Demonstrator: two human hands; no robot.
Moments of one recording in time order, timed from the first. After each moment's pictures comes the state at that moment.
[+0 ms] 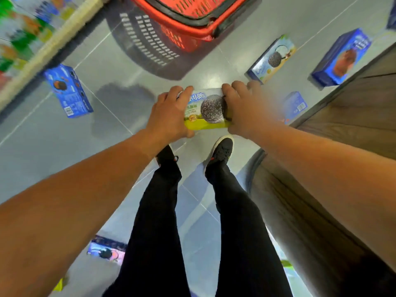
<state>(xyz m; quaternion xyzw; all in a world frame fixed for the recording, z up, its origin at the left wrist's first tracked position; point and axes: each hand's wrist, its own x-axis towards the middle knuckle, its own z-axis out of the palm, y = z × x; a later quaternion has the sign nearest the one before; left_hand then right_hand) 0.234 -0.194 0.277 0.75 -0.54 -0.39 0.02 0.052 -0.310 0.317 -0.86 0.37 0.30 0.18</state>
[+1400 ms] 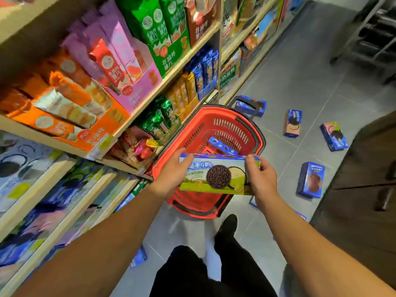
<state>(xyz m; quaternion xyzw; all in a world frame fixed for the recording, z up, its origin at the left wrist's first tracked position) 0.370 -0.490 0.643 0.74 -0.26 -0.56 0.29 0.143 -0.525 0.613 -0.31 0.68 -0.32 0.58</state>
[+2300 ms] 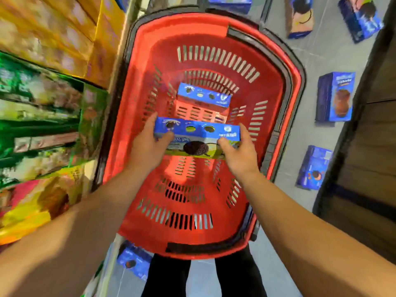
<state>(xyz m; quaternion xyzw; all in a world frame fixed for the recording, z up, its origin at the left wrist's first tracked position) 0.458 -0.664 0.284 0.74 -0.51 -0.44 0.08 0.244 -0.623 0.287 -0.28 0.80 -0.22 0.49</state>
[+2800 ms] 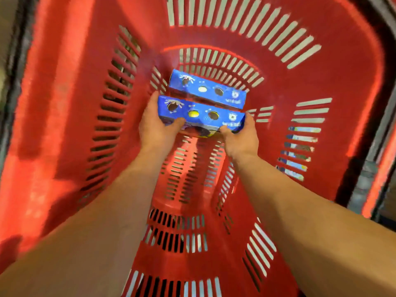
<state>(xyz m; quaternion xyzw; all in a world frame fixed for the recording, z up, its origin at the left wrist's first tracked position) 0.417 -0.717 0.078 0.74 -0.43 -0.46 0.23 0.246 -0.685 0.087 -0.27 0.84 -0.19 0.43</state>
